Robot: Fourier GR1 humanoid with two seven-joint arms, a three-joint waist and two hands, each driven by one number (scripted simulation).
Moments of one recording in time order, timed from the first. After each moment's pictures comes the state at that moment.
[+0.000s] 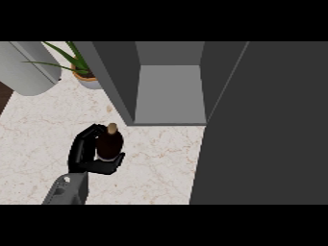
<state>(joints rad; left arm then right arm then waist) -0.27 0.04 0.12 -0.78 0.02 -0.13 -0.81 -0.62 -0.28 0.00 -2.48 -0.10 -0.18 1.02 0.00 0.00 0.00</state>
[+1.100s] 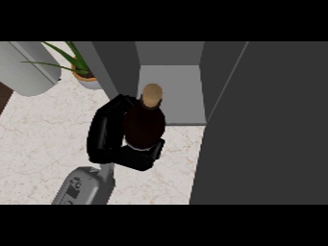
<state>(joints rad) -0.26 0.00 -0.29 -1.52 0.21 0.23 -0.27 -0.61 -0.27 -0.02 -2.46 -0.13 -0.17 1.01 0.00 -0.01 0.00</state>
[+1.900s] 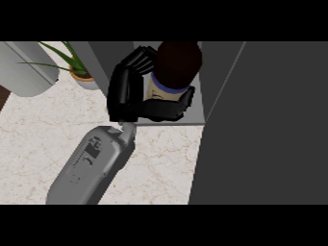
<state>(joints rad) -0.63 0.00 -0.30 -1.40 0.23 0.52 -0.05 -0.58 -0.27 -0.06 -2.46 -0.15 -0.14 1.00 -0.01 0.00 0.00</state>
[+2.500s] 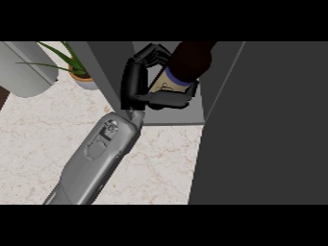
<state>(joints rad) -0.73 0.00 -0.29 -1.13 0.16 0.53 -0.20 -0.58 -0.26 -0.06 -2.44 -0.16 -0.12 0.99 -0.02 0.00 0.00</state>
